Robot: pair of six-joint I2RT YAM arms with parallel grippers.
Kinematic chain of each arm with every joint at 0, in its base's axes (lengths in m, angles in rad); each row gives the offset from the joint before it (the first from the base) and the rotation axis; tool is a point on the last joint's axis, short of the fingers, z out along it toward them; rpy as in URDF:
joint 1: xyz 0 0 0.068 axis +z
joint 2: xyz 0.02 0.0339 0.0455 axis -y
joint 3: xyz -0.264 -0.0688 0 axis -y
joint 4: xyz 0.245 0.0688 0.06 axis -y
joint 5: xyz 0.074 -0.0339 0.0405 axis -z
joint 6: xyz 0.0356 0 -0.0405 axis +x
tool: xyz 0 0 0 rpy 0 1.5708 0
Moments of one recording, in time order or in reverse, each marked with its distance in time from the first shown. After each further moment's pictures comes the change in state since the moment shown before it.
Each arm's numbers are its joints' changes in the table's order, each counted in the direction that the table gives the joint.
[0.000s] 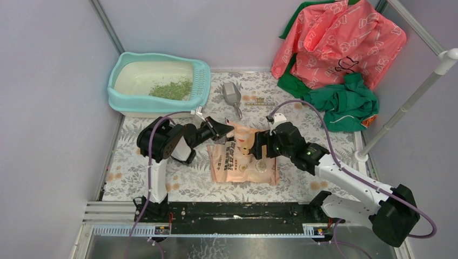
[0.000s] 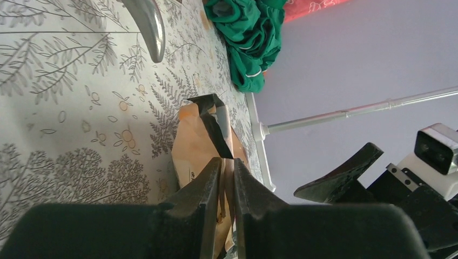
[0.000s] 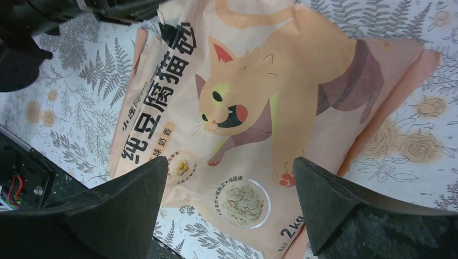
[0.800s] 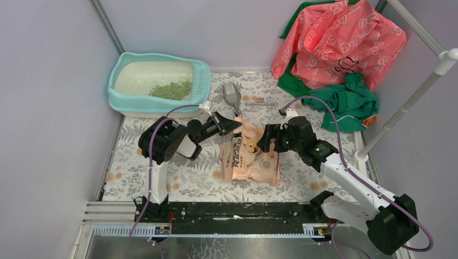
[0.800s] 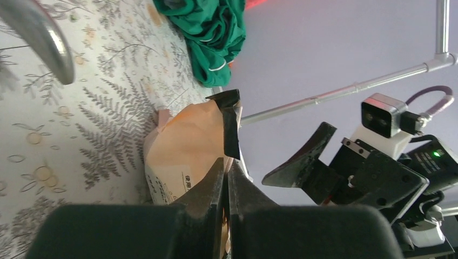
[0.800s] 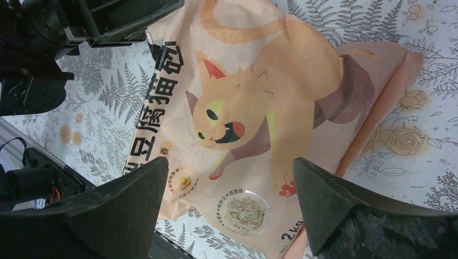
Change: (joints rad) left arm -0.058 -0.003 0.107 0.002 0.032 -0.055; right arm -0.179 0.049 0.001 -0.019 -0.144 0.034
